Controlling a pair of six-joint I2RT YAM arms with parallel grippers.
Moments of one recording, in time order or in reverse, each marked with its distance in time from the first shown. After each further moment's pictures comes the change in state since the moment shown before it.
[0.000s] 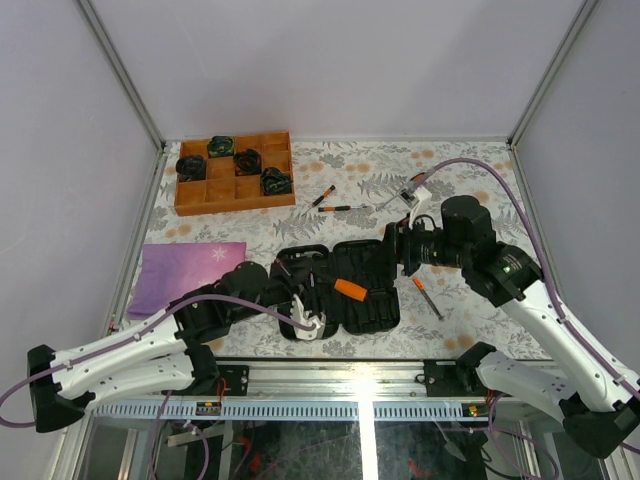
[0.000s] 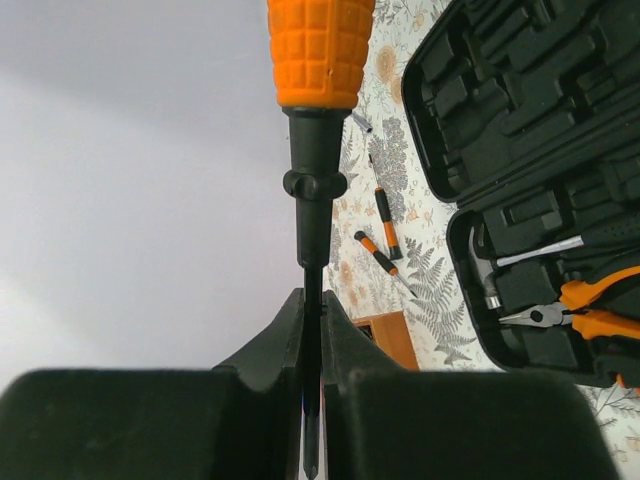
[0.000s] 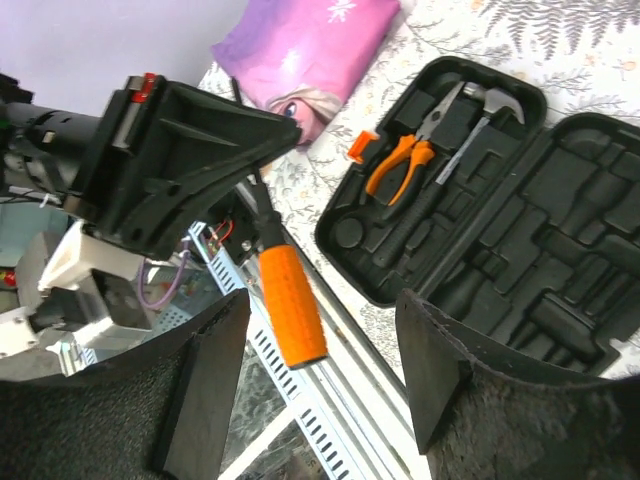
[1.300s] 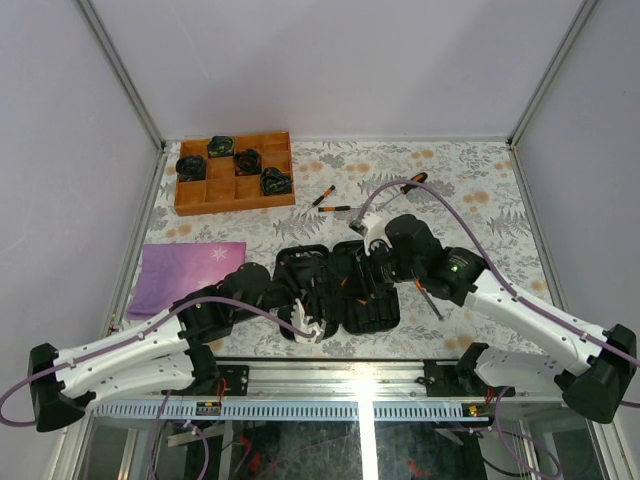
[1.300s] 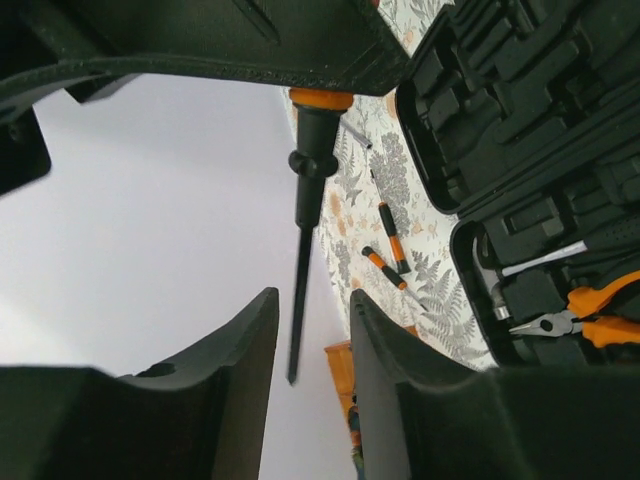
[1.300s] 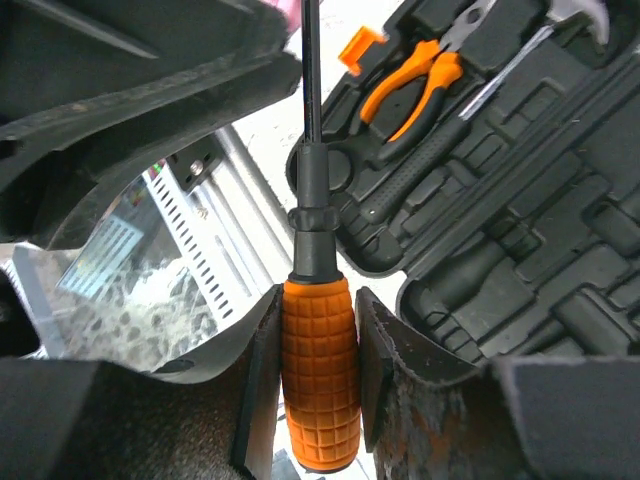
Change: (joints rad) left arm 0.000 0.026 -0.024 0.028 0.053 0.094; right arm 0.234 0.182 -0.105 0.095 0.074 -0.084
